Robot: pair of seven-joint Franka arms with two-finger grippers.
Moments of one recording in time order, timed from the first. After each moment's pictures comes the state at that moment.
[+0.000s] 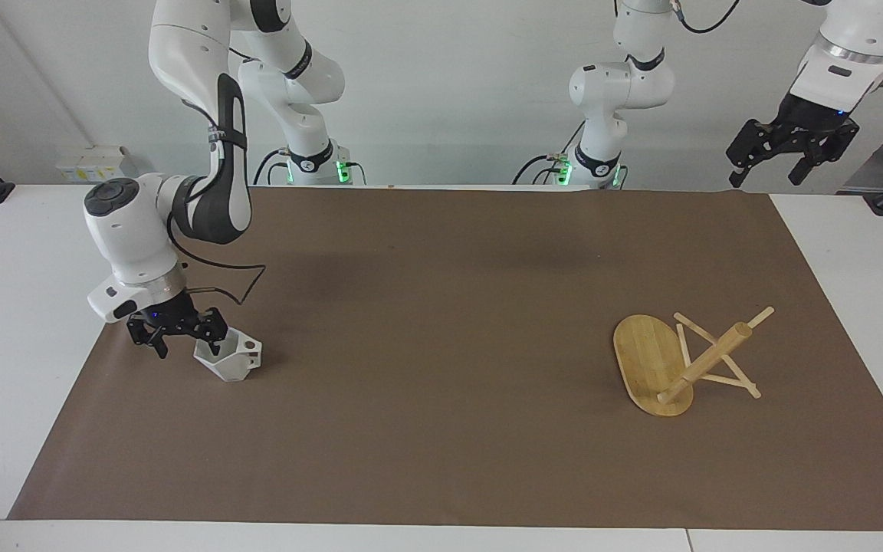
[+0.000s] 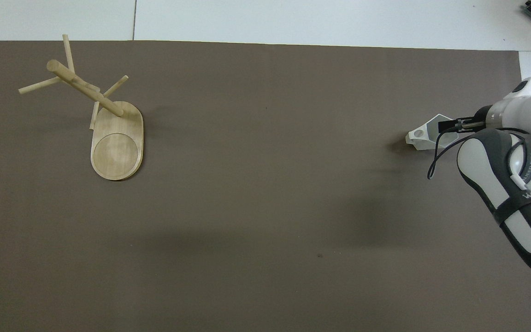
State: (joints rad) left arm -0.03 -0.07 0.01 -1.51 0.01 1.50 0.00; right arm -0.04 0.31 -0.12 -1.89 0.05 2.42 -0.26
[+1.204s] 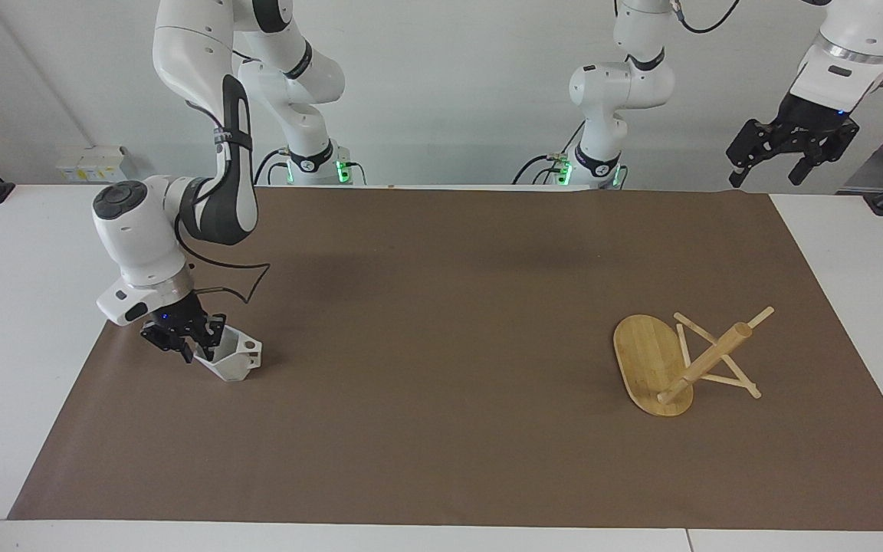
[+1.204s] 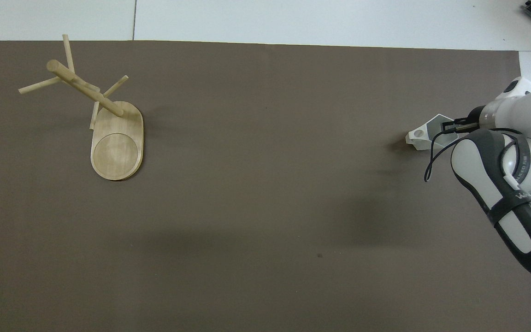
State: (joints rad) left arm -0.03 -0.07 0.01 -1.51 0.01 1.50 0.00; right arm -0.03 0.31 -0.12 -1.89 0.05 2.42 -0.30
